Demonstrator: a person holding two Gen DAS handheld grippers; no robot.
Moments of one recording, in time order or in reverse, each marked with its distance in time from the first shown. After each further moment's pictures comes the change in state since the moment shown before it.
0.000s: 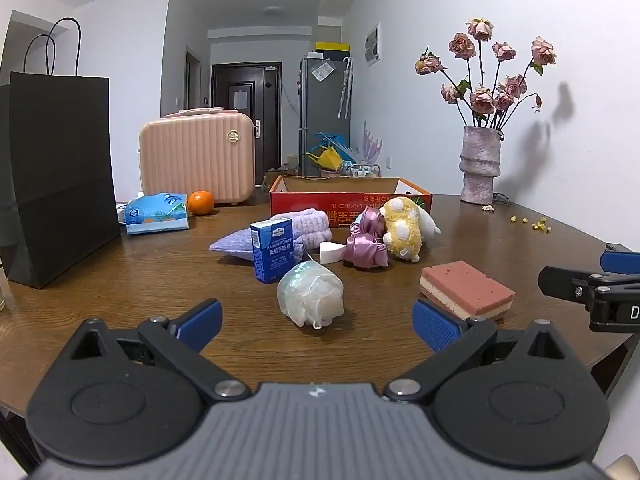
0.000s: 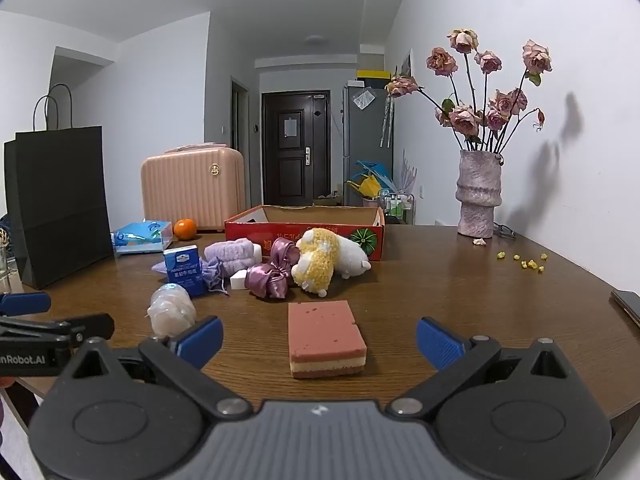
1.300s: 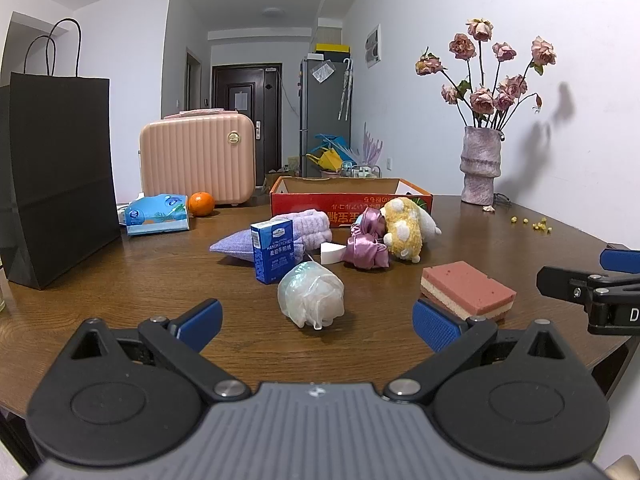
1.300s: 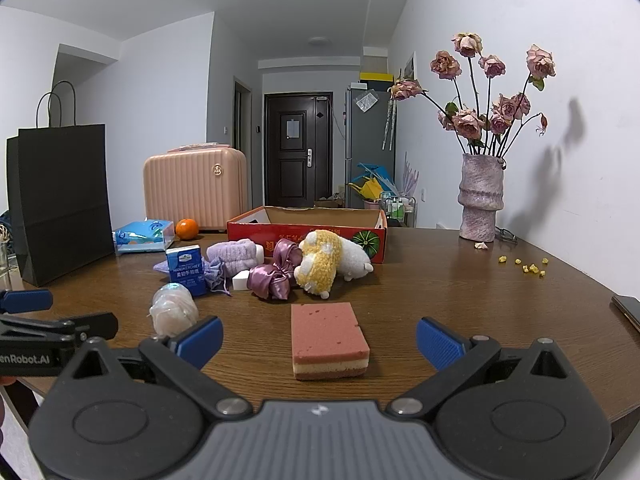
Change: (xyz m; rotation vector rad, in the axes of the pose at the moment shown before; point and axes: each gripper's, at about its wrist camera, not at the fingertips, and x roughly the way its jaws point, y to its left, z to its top) left arm 0.000 0.000 0.002 0.001 -0.001 -0.002; right arm 0.000 0.002 0.001 -0.008 -0.003 -0.002
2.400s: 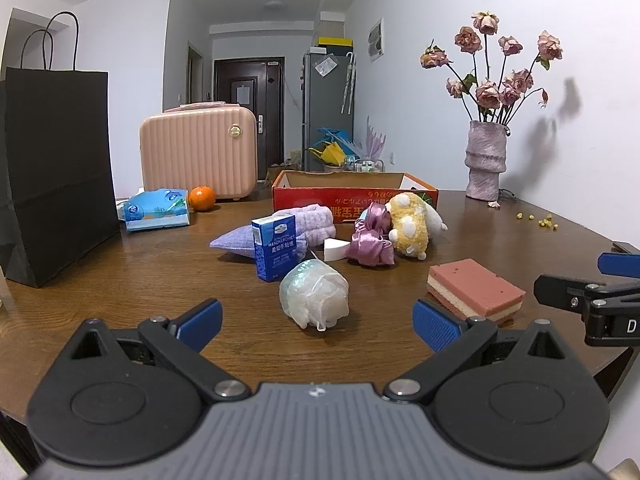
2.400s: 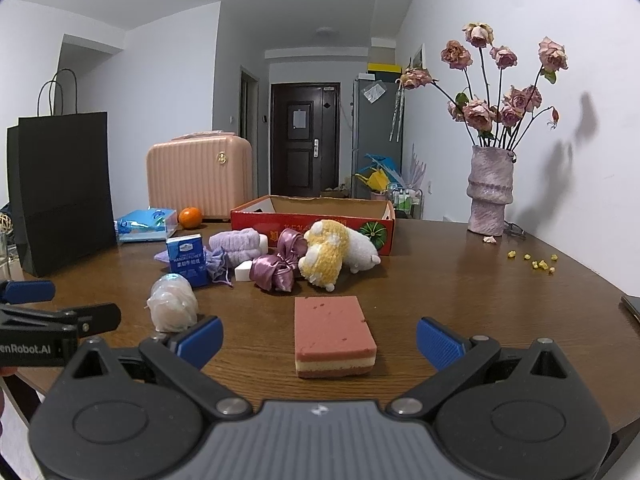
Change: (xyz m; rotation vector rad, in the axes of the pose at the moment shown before) left arm 0.018 0.005 -0.001 -0.005 0.020 0.005; right arm 0.018 0.000 -0.001 -0.021 0.033 0.021
